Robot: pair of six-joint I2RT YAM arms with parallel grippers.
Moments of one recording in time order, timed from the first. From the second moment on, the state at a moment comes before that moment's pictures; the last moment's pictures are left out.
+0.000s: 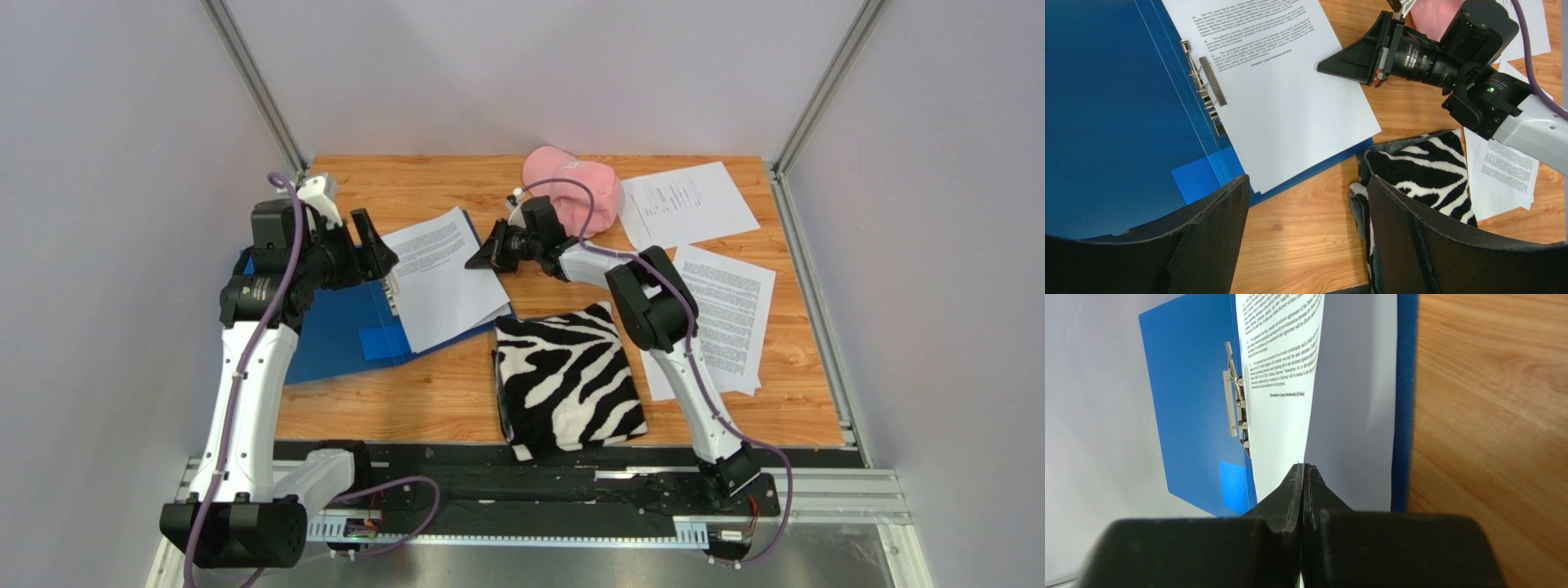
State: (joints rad) left arm 0.01 1.04 1.21 -0.79 0.26 -0.29; right arm 0.57 2.51 1.80 0.25 -0.62 0.98
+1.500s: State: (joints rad) left arm 0.01 1.01 1.18 -0.76 0.34 -0.31; right arm 0.68 2.49 2.21 -0.53 -0.31 0.53
